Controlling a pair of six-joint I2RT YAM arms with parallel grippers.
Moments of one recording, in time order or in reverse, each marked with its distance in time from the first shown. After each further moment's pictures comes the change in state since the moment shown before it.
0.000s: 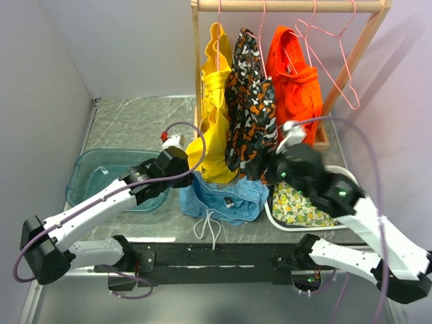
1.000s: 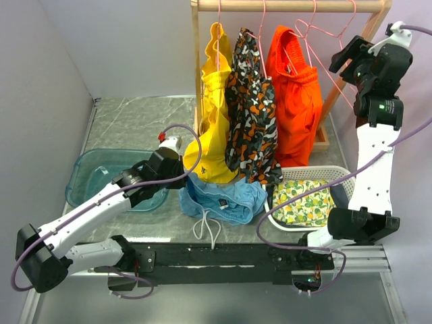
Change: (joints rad) left arm 0.071 -0.063 -0.064 0.027 0.078 0.145; right arm -1.011 0.591 0.824 0.248 -0.340 -0.245
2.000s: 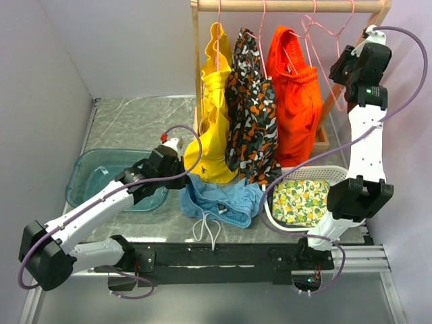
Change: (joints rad) left arm 0.066 0.036 -0.041 0.057 0.144 0.022; right arm -0.015 0.217 0.061 0.016 -0.020 -0.137
